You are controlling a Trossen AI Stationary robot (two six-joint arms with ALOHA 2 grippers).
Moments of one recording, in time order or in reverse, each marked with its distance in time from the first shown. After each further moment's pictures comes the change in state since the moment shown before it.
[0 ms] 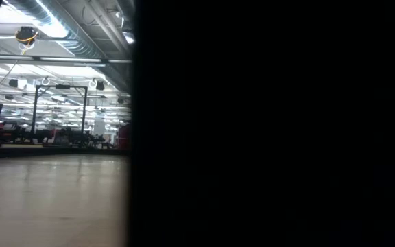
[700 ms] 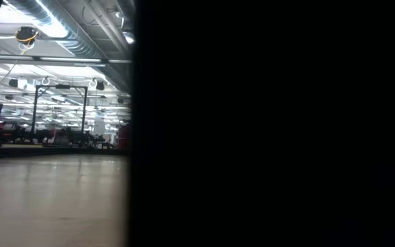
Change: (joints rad) left arm 0.013 0.000 0.000 -0.001 -0.389 -0.138; right arm -0.004 -0.030 0.080 -0.146 0.018 -0.081
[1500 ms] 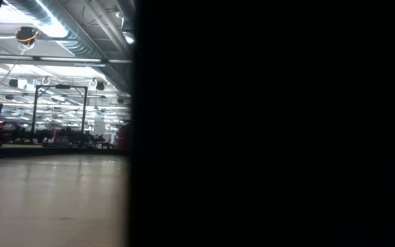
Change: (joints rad) left arm 0.000 0.000 0.000 -0.011 0.000 0.000; right arm -0.246 -0.304 0.002 -0.105 -0.026 -0.274
